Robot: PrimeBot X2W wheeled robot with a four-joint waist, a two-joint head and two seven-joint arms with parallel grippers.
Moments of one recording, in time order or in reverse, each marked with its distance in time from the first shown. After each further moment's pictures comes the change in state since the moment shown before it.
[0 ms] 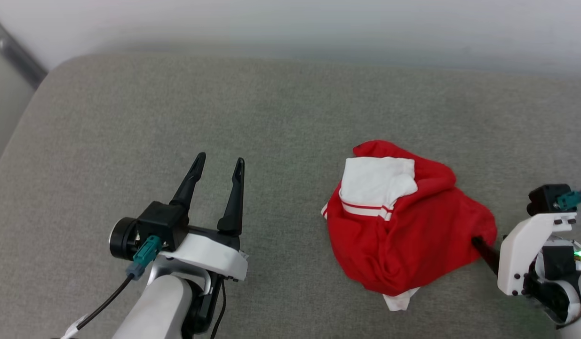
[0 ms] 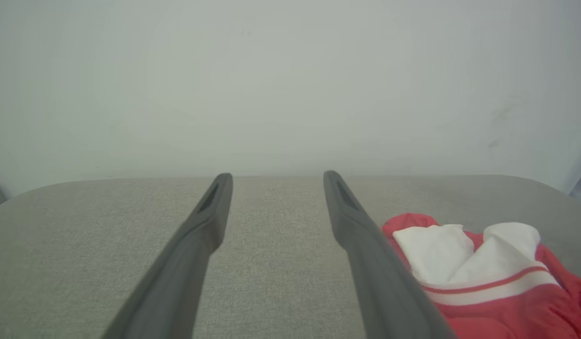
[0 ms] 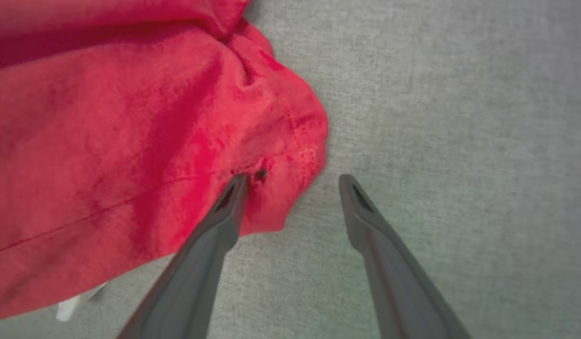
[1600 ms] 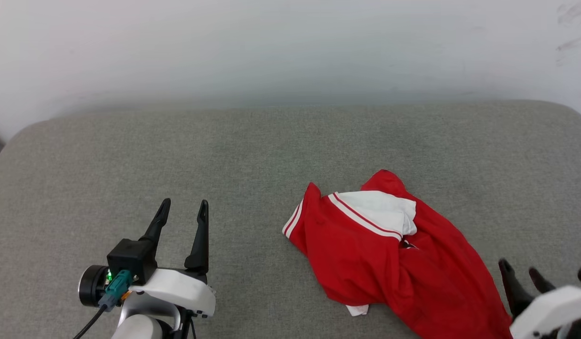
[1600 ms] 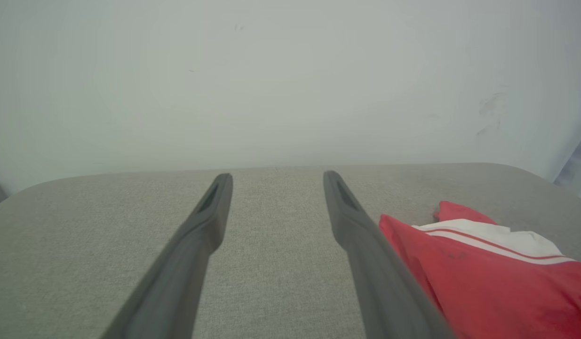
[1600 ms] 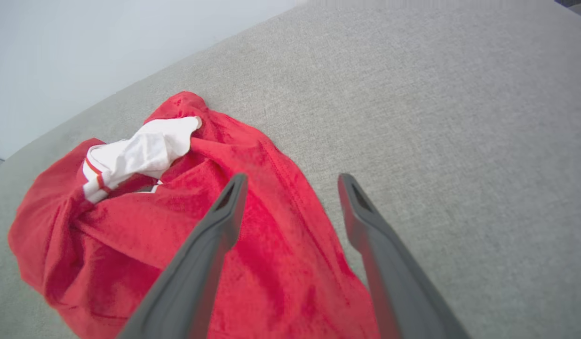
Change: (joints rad) left arm 0.164 0.038 0.100 -0.021 0.007 0.005 0.046; right arm 0.297 0.201 -0.230 -0.162 0.034 0.000 -0.393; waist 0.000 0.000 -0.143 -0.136
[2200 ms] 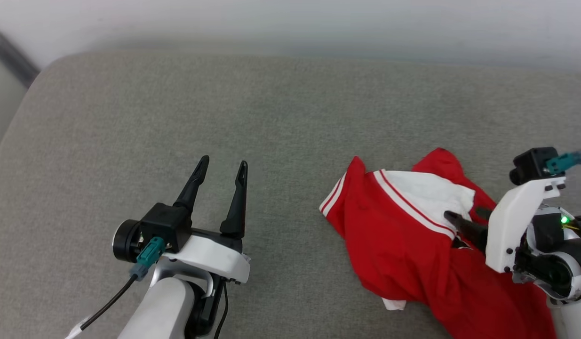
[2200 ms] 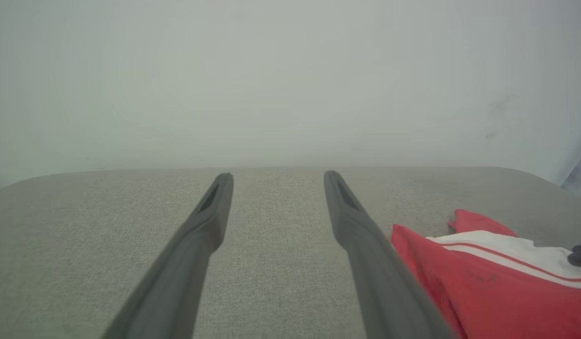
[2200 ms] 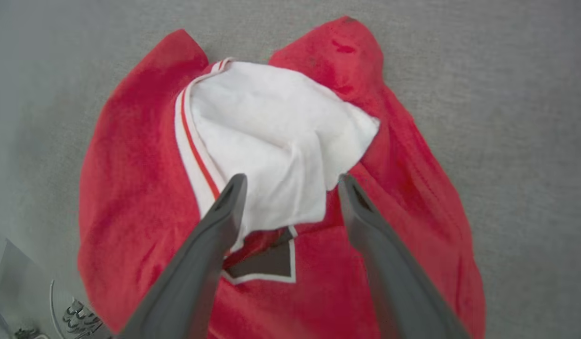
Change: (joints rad) left arm -0.145 -0.066 -0.068 0.019 0.027 -0.033 -0.026; right arm -0.364 -0.203 0.283 0.009 0.129 0.000 0.537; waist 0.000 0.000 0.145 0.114
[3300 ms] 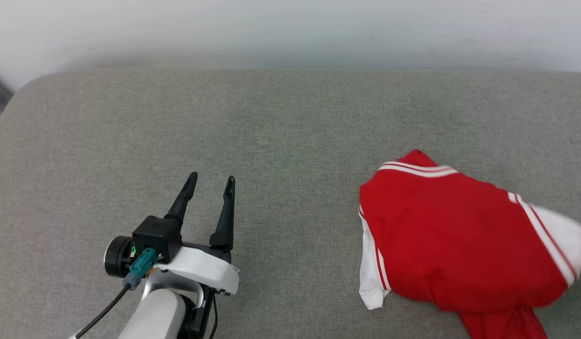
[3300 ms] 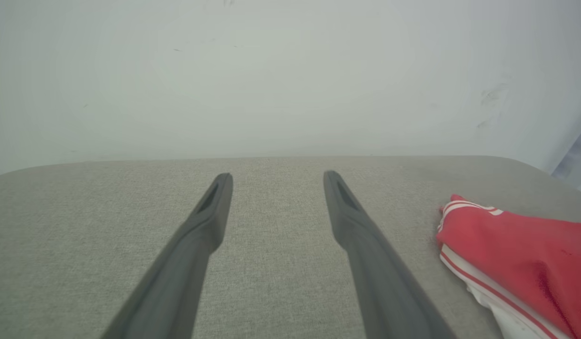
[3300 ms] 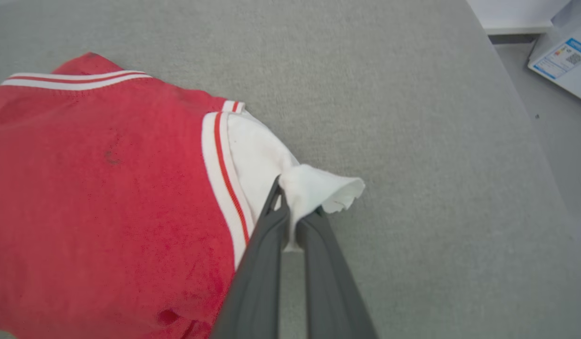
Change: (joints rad) left arm 0.030 0.003 0.027 0.056 -0.001 -0.007 -0.020; right arm 0.196 -0.065 -0.298 -0.127 -0.190 0.000 -0.196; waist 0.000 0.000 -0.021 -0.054
